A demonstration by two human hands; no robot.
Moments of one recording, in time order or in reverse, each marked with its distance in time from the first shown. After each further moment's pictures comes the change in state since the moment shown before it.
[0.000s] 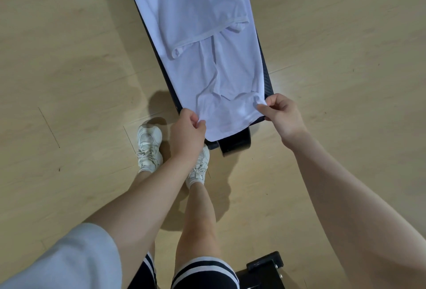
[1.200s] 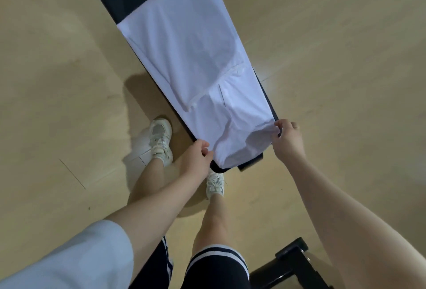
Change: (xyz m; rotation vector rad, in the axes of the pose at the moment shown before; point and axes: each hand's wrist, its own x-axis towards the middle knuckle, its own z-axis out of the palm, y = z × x) left_hand 0.052 0.028 -0.060 0.188 -0.422 -0.087; right_hand -0.004 -0.032 0.027 -0.484 0.283 0.180
